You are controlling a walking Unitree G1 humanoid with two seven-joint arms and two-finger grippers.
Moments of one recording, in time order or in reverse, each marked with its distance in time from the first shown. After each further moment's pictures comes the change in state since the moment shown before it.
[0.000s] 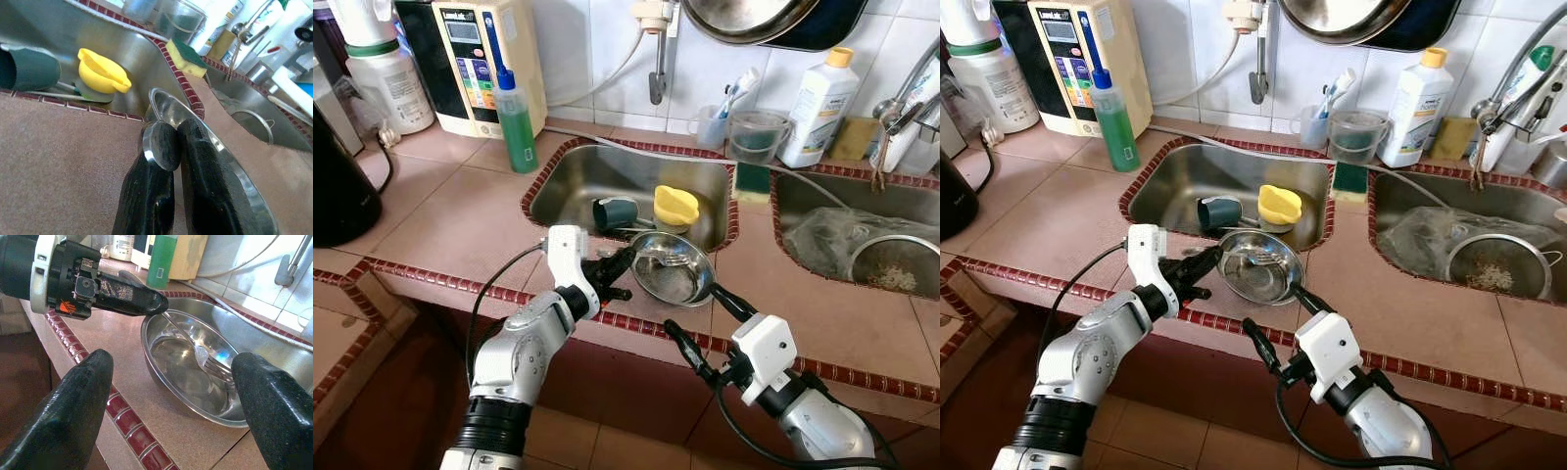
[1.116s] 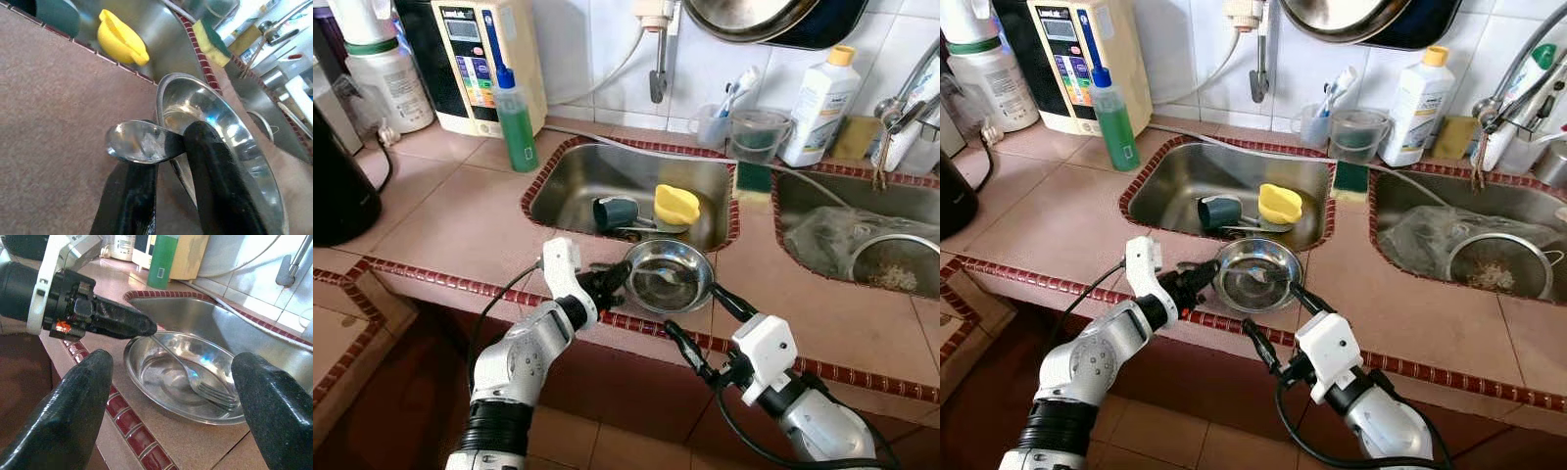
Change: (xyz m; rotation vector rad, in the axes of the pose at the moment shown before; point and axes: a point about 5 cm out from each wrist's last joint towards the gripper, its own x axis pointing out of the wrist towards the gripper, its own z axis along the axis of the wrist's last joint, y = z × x) left arm -0.002 0.011 -0.018 -0.211 0.056 0.075; right arm 0.000 0.000 0.000 -0.004 -0.003 0.004
